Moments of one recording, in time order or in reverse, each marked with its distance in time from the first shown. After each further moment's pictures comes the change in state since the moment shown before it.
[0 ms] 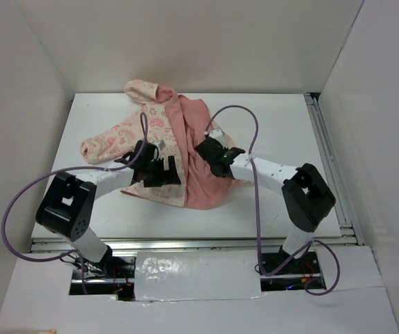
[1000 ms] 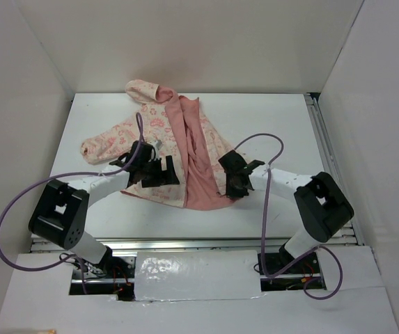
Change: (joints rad) left arm 0.000 -0.080 -0.029 -0.024 0.005 -0.004; right arm -0.120 -0.144 -0.277 0.017 -0.472 0.333
